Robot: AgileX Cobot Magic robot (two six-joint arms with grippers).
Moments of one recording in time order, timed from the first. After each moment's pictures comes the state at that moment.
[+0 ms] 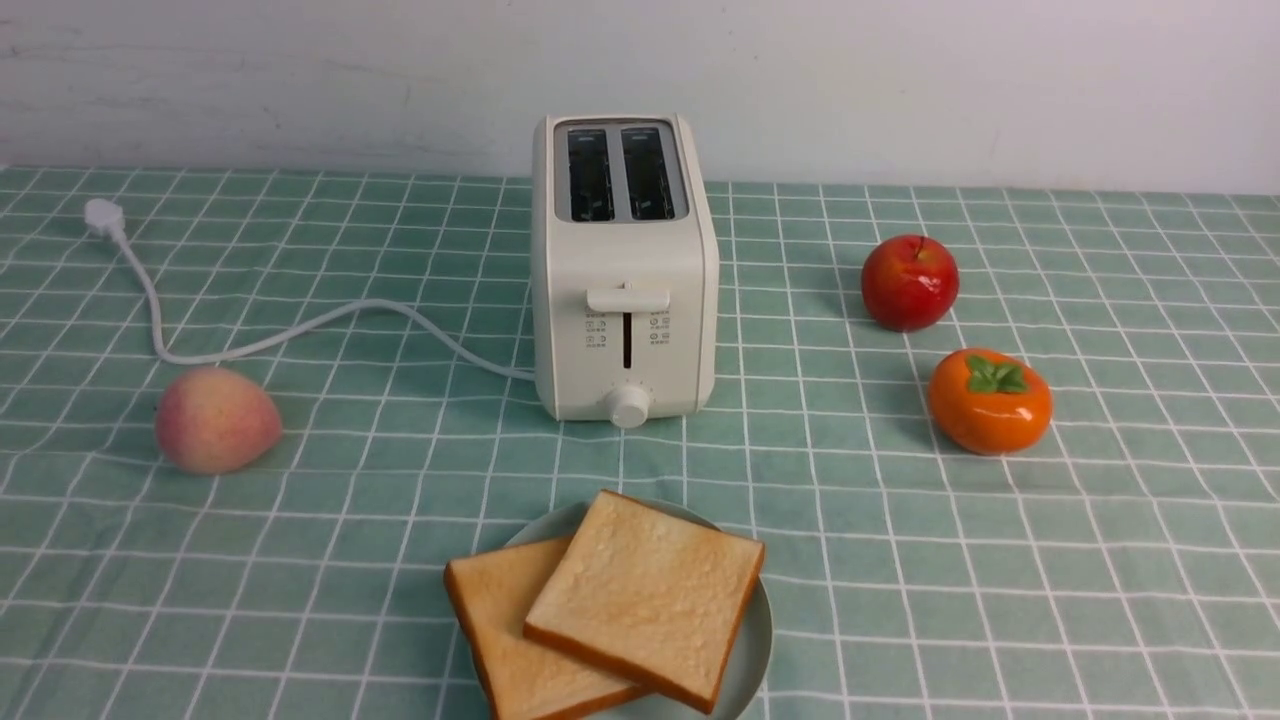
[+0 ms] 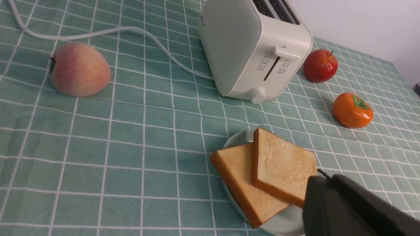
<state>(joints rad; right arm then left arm) 0.43 0.10 -0.41 -0.29 0.26 0.46 -0.27 0.28 -0.63 -0.14 0.77 -0.38</state>
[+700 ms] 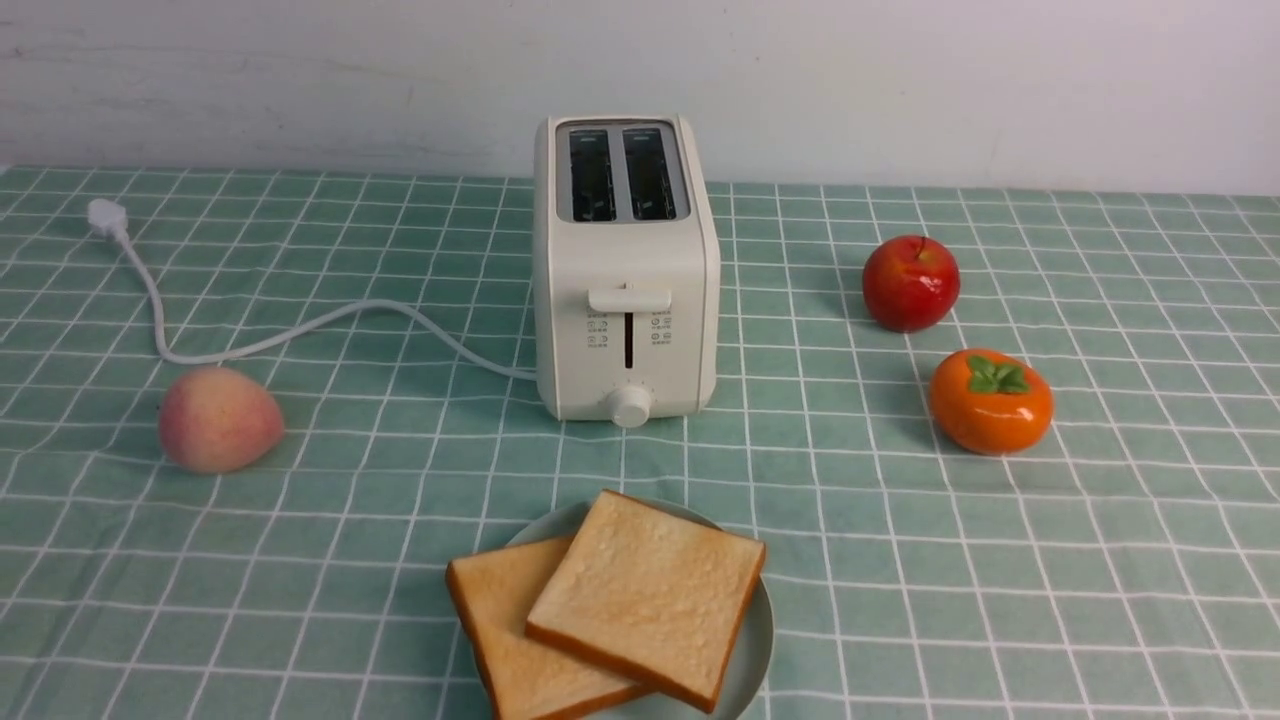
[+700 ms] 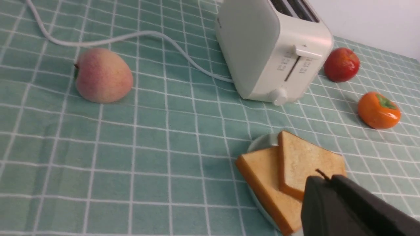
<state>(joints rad) 0.43 0.10 -0.41 -0.29 0.26 0.46 -0.26 0.26 -0.53 -0.03 0.65 -0.38</state>
